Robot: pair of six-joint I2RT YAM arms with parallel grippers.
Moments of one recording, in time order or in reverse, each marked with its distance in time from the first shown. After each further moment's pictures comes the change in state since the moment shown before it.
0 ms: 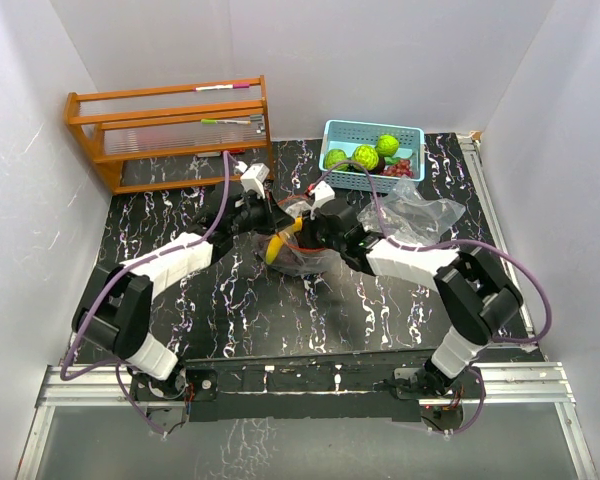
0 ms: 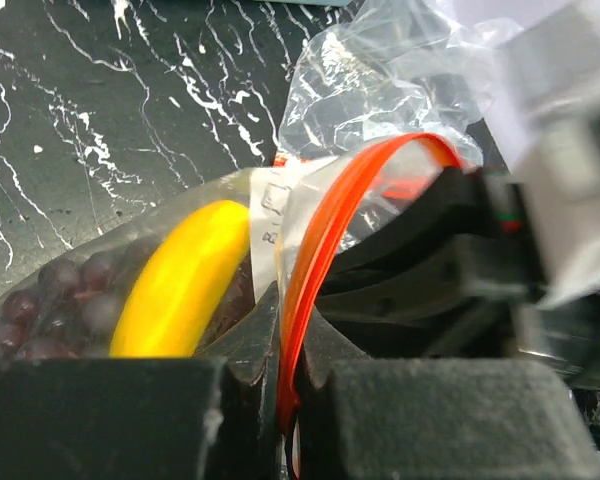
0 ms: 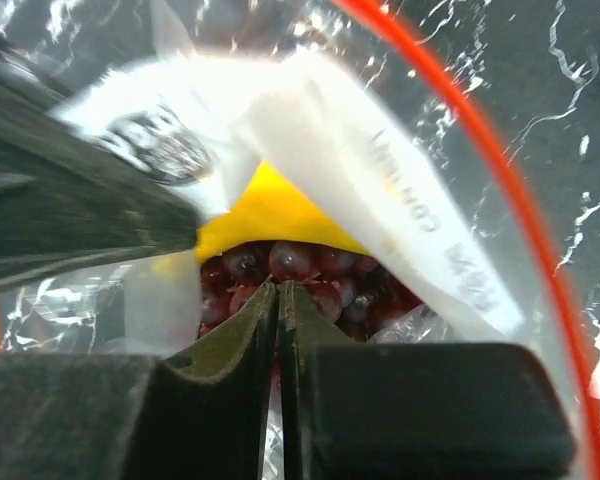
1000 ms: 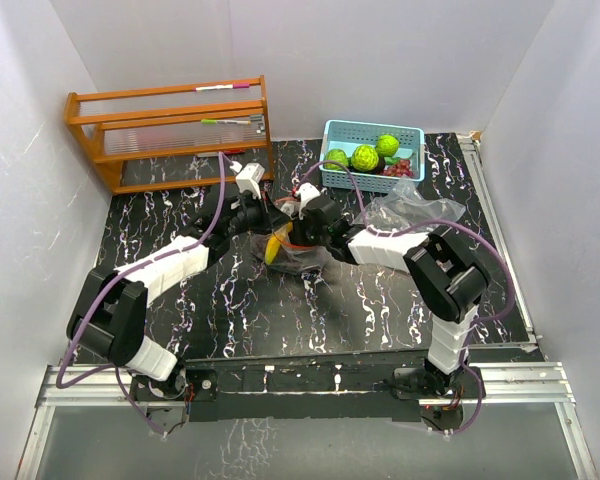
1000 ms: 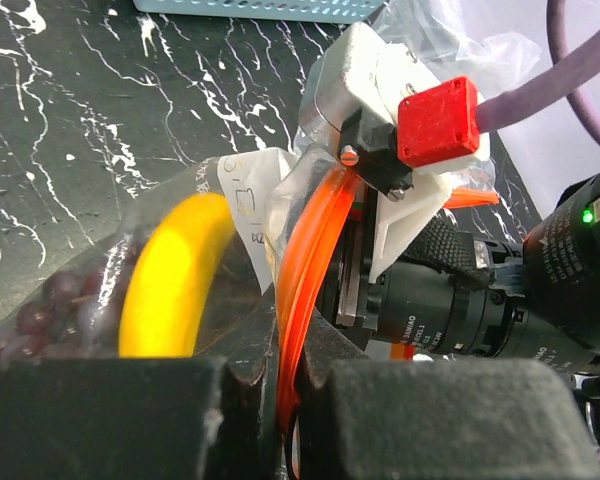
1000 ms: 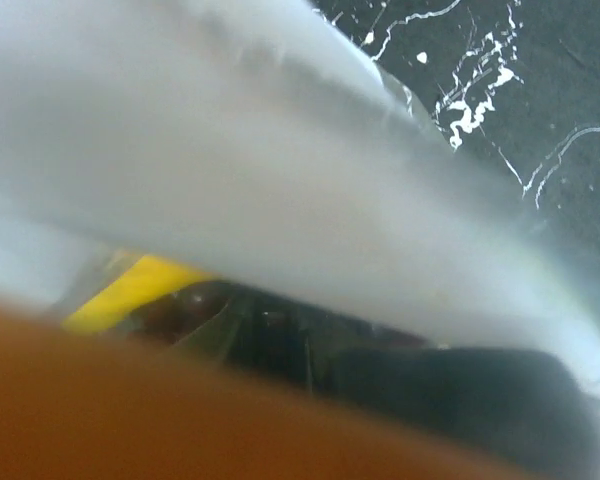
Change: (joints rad) left arm 0.008 -0.057 -0.031 0.015 -0.040 0.022; right arm -0.005 0.235 0.140 -0.030 -0.031 -0.062
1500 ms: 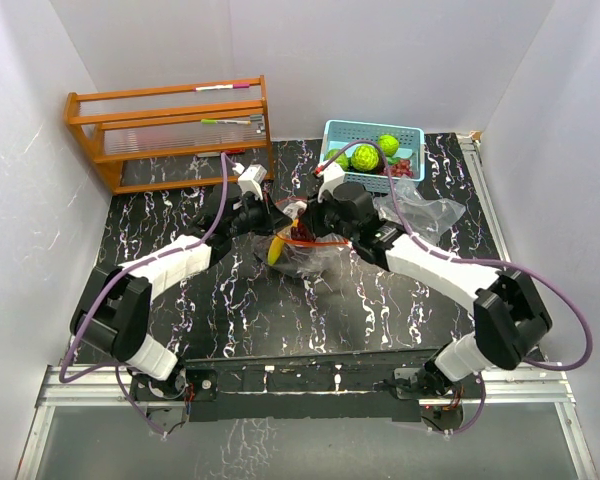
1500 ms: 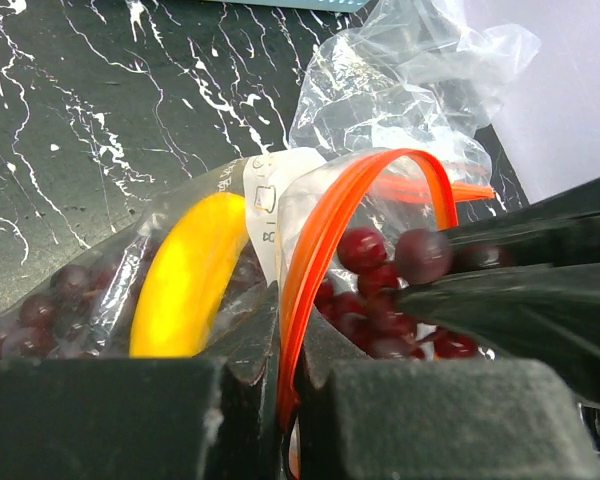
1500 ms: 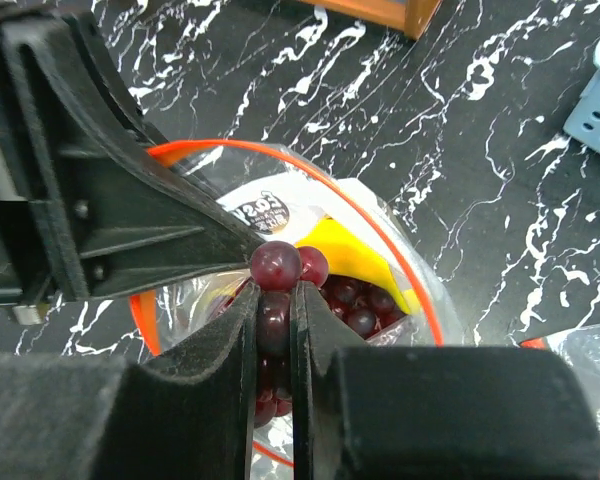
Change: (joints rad) left arm -0.007 0.026 0.000 0.011 0.021 -0.017; right arm -0.003 -0.373 -0.048 -0.112 0.031 0.007
